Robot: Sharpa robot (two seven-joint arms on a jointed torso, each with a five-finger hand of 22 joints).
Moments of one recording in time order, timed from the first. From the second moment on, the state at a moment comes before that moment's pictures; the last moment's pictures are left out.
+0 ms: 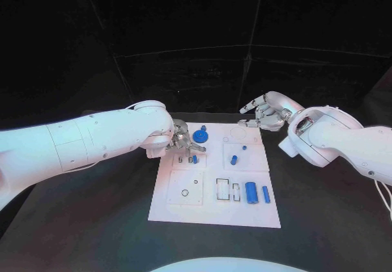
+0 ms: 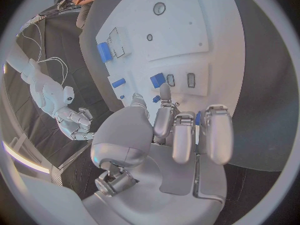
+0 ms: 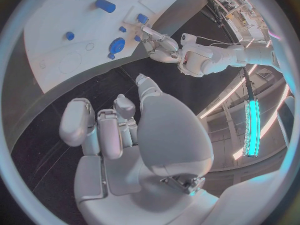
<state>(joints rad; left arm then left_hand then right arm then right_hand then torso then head) 1.37 -0.57 -0.15 1.30 -0.93 0.19 -0.60 1.10 0.12 -0.26 0.25 0.05 0.98 0.04 0.59 0.56 1.39 -0.03 1.31 1.26 1.46 -0.08 1.57 1.31 0.06 1.47 0.03 1.44 1.31 1.30 -0.87 -0.04 1.60 -1.05 -0.39 -0.18 1.40 -0.09 0.03 0.21 0.35 0.81 0.17 0.15 0.07 1.25 0.08 1.12 1.09 1.47 0.00 1.45 1.31 0.09 1.36 0.10 1.35 1.09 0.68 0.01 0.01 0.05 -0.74</state>
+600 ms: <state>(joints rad) 1.36 -0.54 -0.16 1.27 -0.94 0.23 -0.60 1.15 0.14 -0.24 0.22 0.05 0.96 0.04 0.59 0.58 1.39 -0.03 1.31 1.26 1.46 -0.08 1.57 1.31 0.06 1.47 0.03 1.44 1.31 1.30 -0.86 -0.04 1.59 -1.05 -0.38 -0.18 1.42 -0.08 0.02 0.21 0.38 0.81 0.17 0.16 0.07 1.25 0.08 1.12 1.08 1.47 0.00 1.45 1.31 0.09 1.36 0.10 1.35 1.09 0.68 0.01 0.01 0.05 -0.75</state>
